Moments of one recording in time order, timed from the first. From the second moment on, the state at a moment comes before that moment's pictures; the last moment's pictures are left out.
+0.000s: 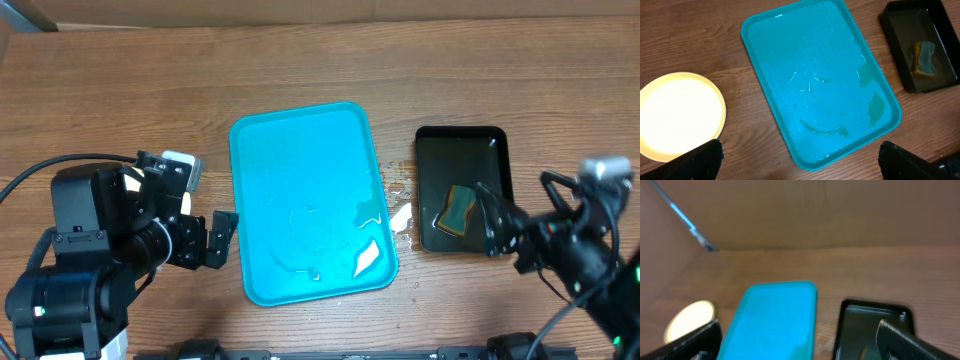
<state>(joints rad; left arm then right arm) 0.07 0.98 1.42 -1.40 0.31 0.18 0.13 0.64 1.21 -0.90 -0.23 0.18</state>
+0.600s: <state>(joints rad) 0.07 0.99 1.42 -1.40 0.31 0.18 0.08 0.07 0.38 -0.41 -0.17 0.07</state>
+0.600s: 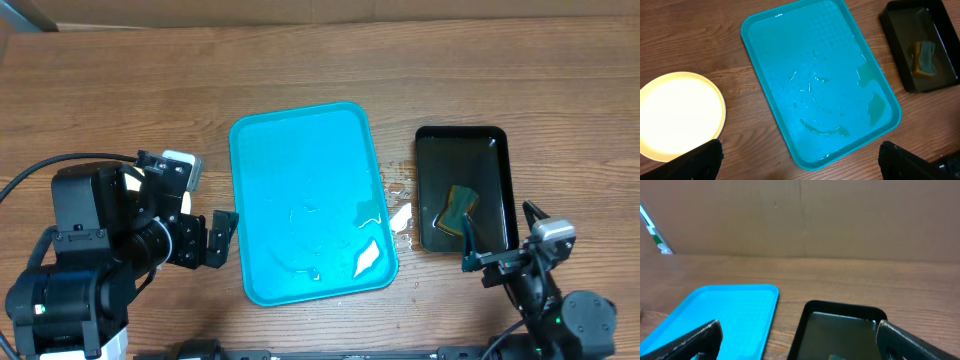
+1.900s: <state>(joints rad) 0.07 0.99 1.42 -1.40 0.31 0.18 0.09 0.01 0.02 -0.02 -0.18 0.07</state>
